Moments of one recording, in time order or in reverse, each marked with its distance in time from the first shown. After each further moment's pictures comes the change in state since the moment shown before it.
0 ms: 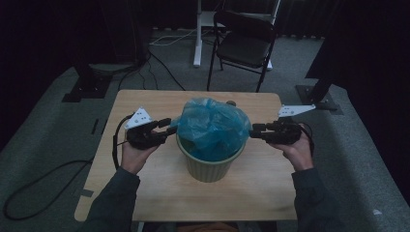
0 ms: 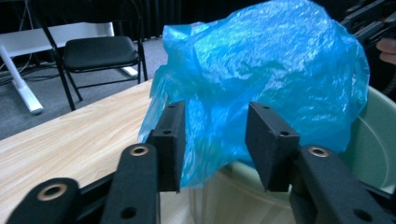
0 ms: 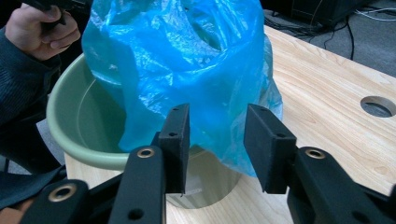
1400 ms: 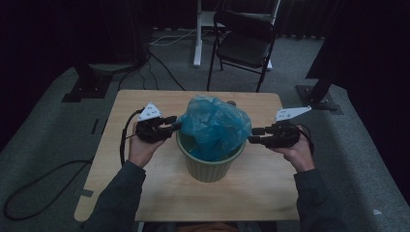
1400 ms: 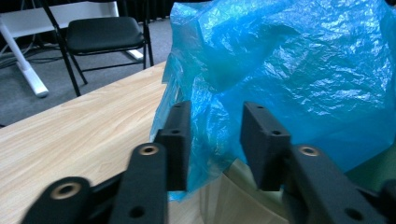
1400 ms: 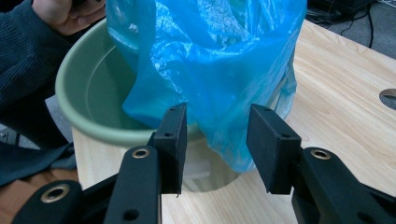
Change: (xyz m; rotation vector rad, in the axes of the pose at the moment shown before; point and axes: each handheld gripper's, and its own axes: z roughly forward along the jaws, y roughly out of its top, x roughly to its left) left arm 0.007 0.003 0.029 0.079 0.038 -0.012; right arm 0.003 -0.004 0.004 0.067 0.041 -0.043
